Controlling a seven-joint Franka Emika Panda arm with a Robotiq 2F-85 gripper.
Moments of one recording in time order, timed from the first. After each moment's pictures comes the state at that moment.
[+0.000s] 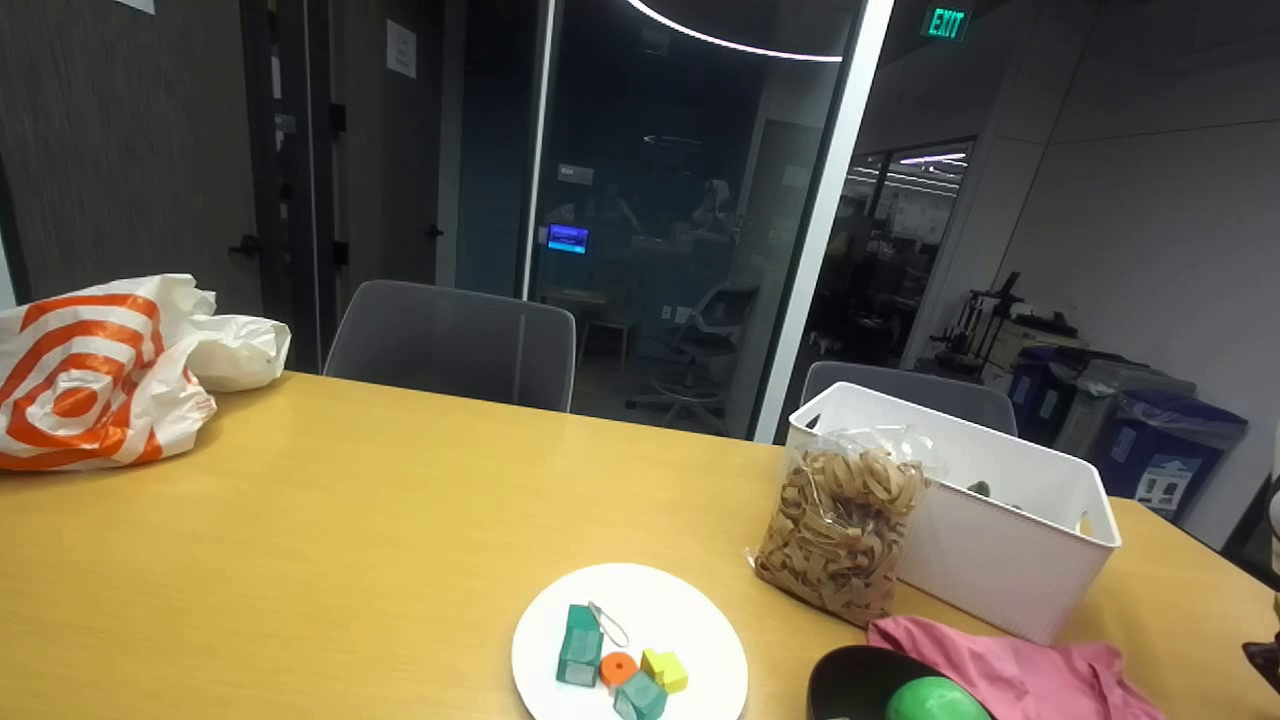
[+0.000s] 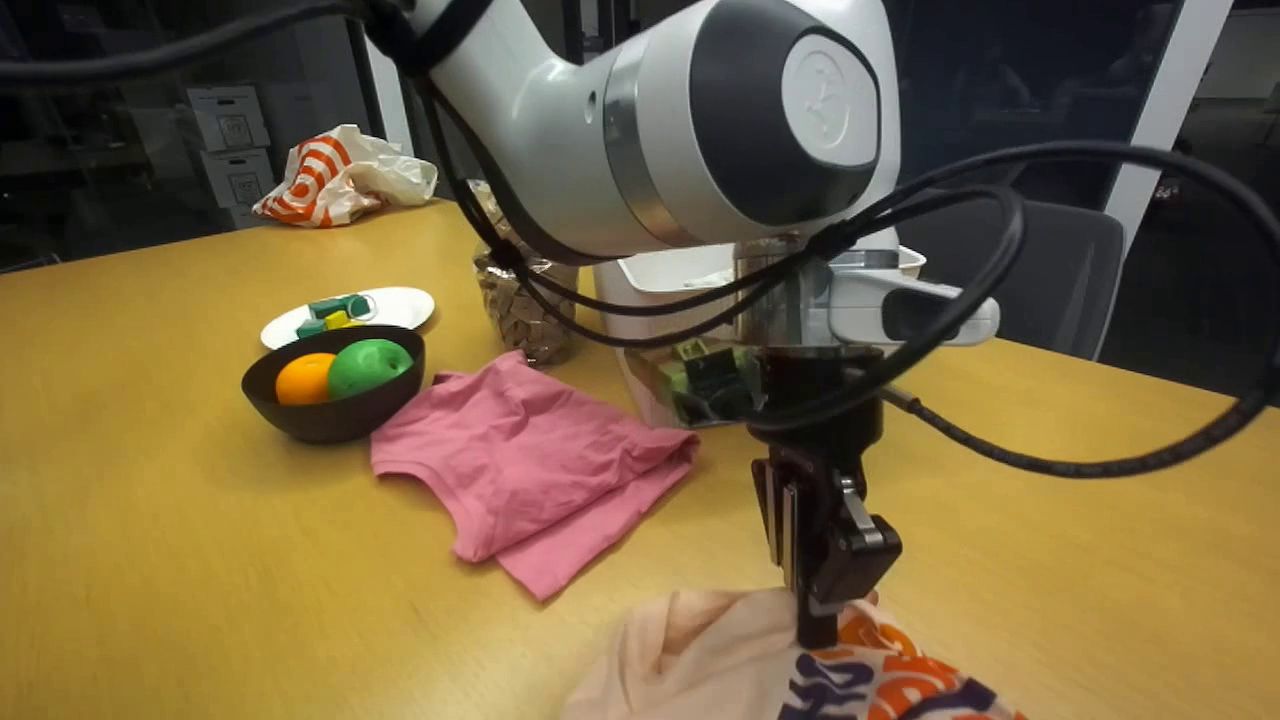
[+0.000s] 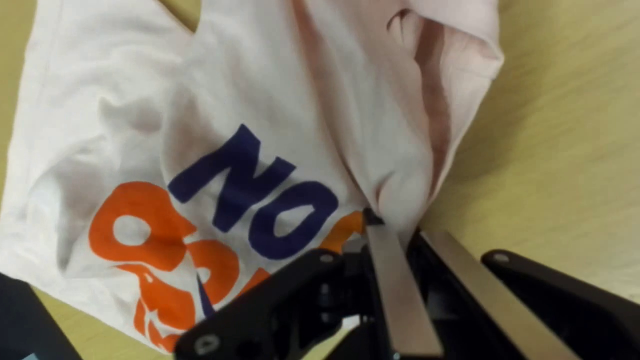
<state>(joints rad) -0.23 0.16 -0.26 -2.31 -0.42 2.30 0.58</state>
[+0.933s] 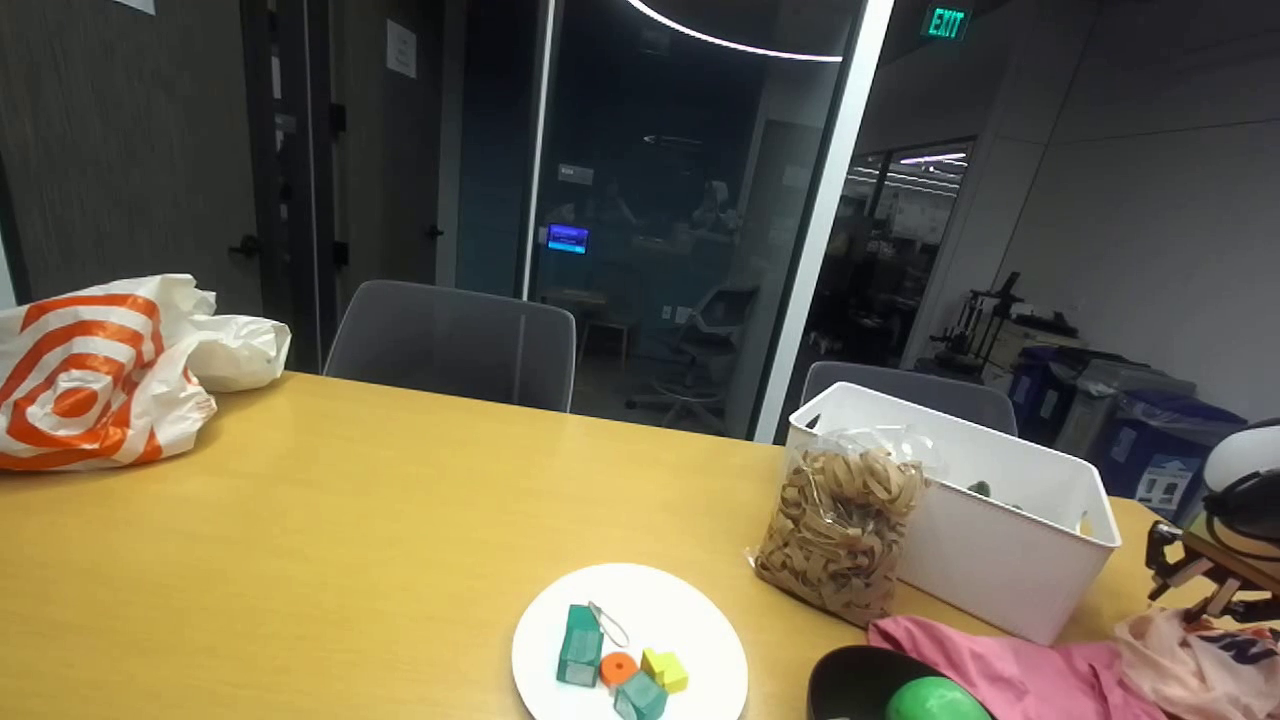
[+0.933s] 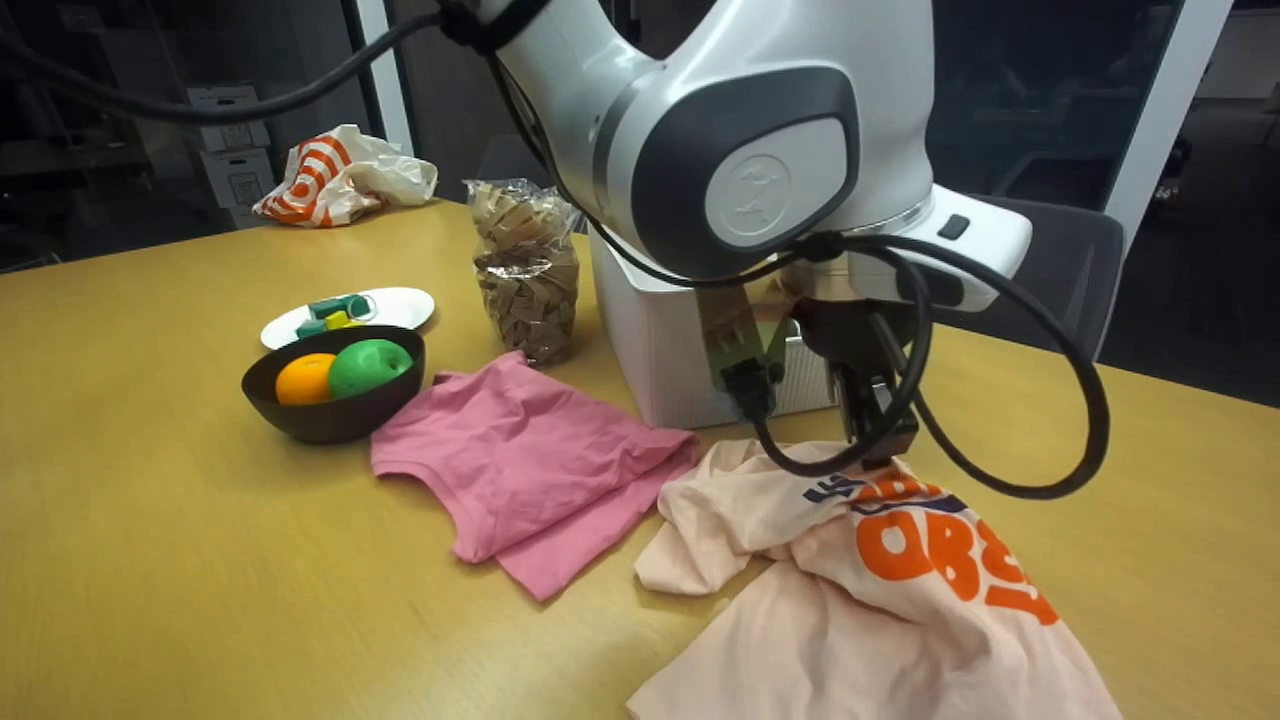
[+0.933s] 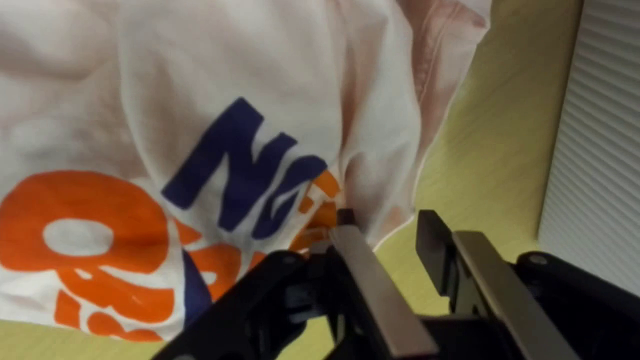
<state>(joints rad) -0.21 0.21 -0.22 -2.29 0.11 2.85 0.42</state>
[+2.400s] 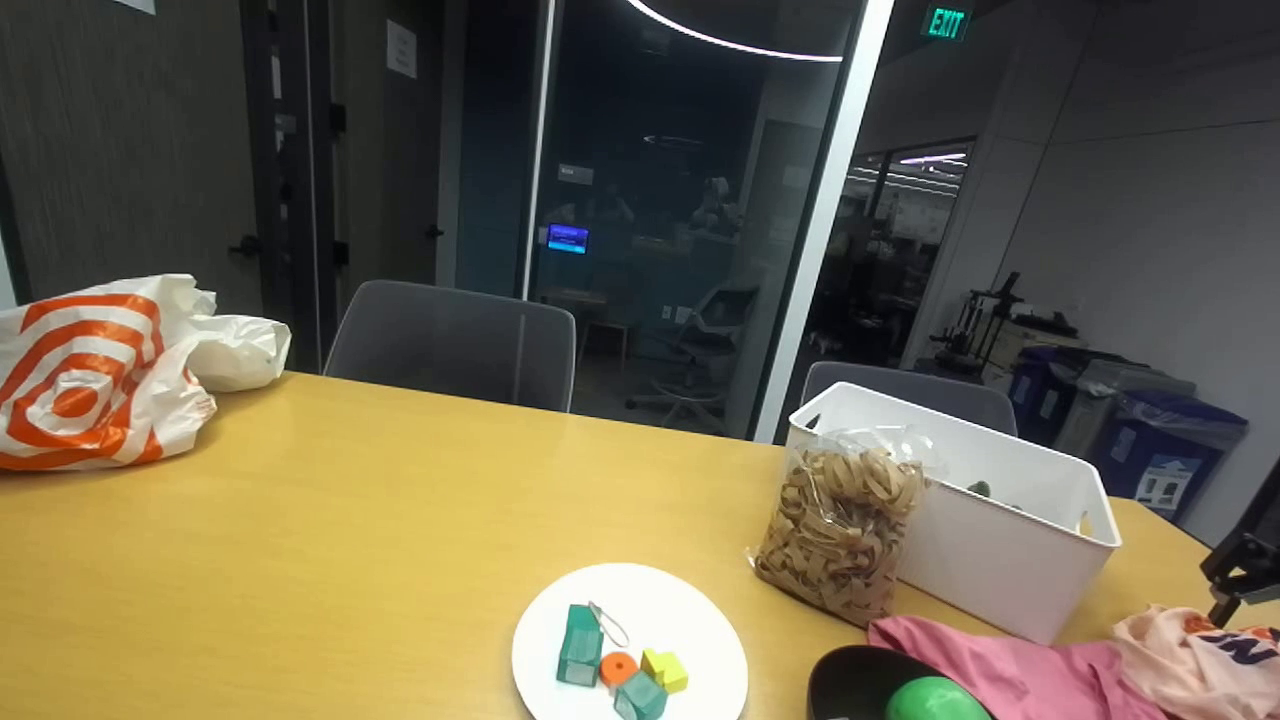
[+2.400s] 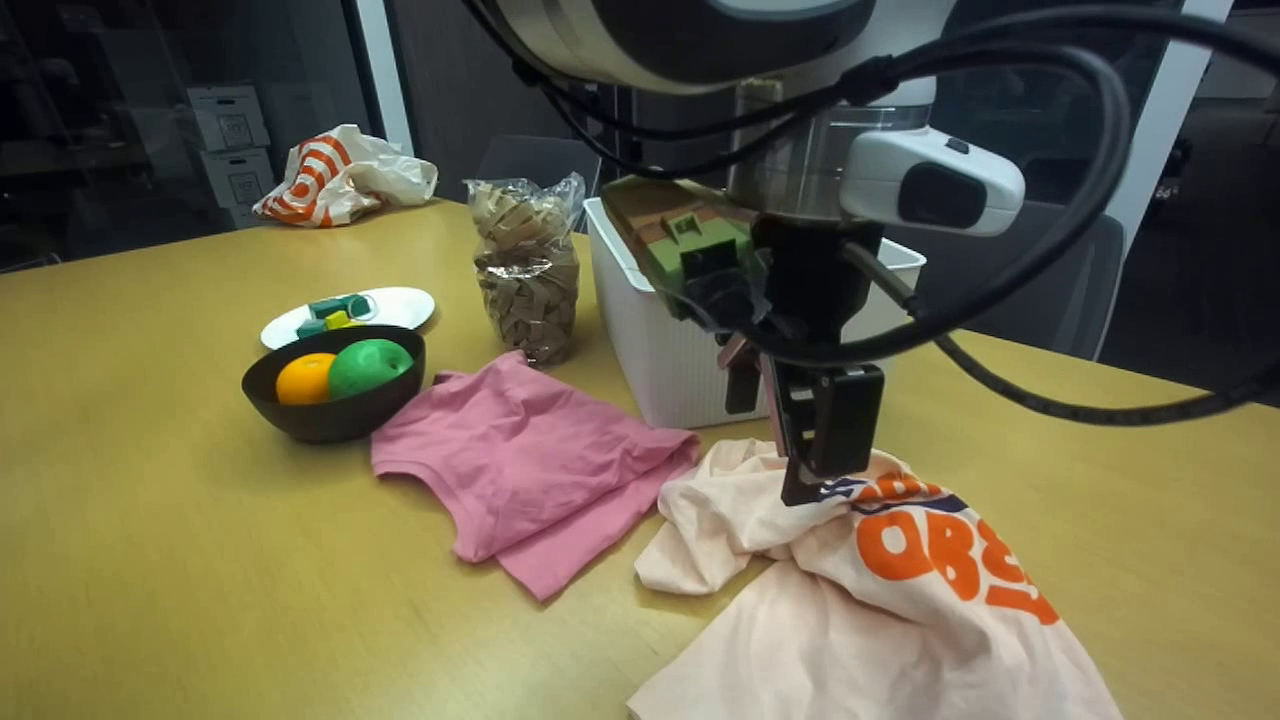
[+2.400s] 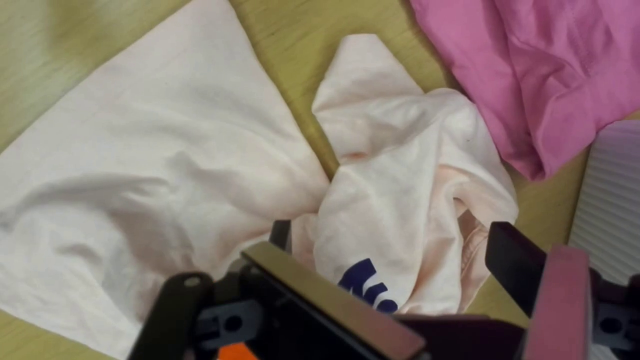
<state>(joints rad) -0.23 -0.03 -0.25 -2.34 0.03 2.31 0.19</state>
